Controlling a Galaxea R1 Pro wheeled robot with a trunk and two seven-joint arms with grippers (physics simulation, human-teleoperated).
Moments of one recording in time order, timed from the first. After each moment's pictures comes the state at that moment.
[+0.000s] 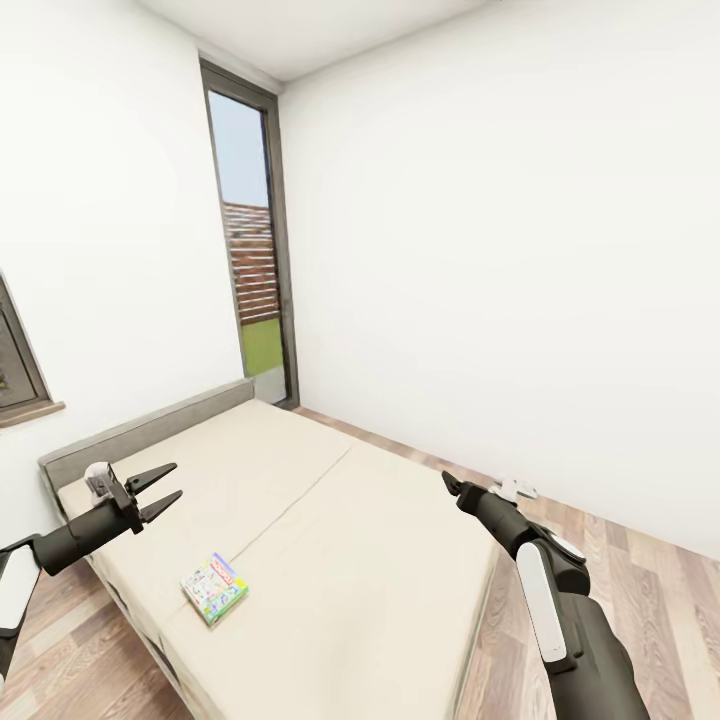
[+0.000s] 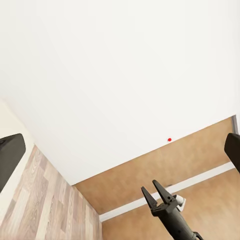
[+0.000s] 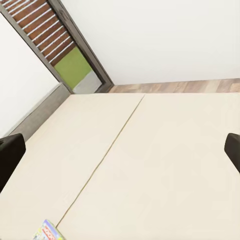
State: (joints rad) left arm -0.53 0.33 0.50 -0.92 0.57 1.01 -1.04; right arm -0.38 0.12 -0.19 -1.41 -0.29 0.53 0.13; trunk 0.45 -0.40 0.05
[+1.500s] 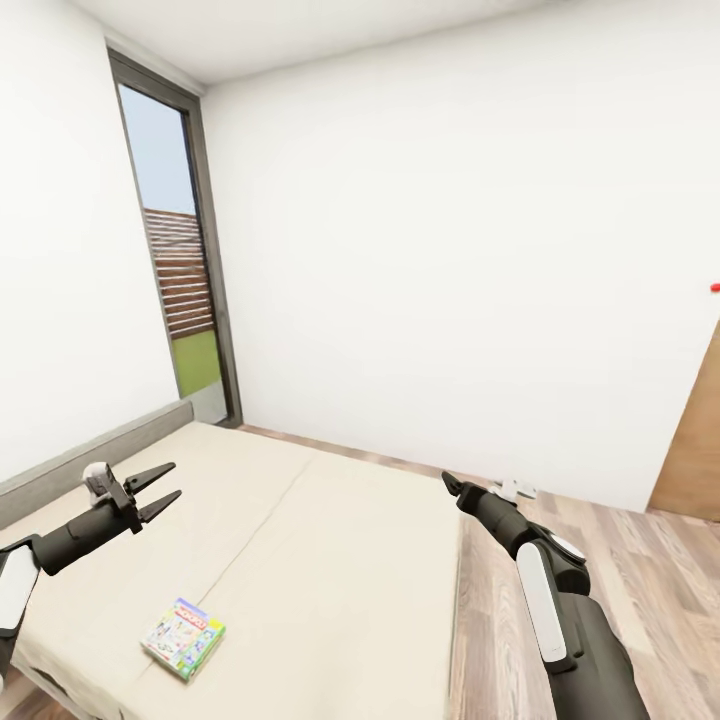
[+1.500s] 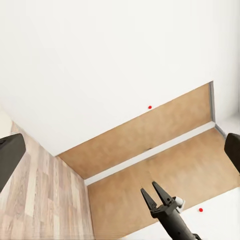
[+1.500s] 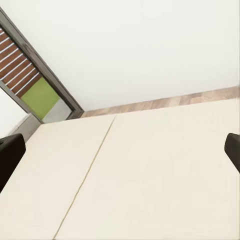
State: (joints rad) left arm -0.53 0.33 0.51 -0.92 0.57 1.01 -1.04; right arm -0.38 0.12 -0.20 -1.41 -0.29 0.53 0.13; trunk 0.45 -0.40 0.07
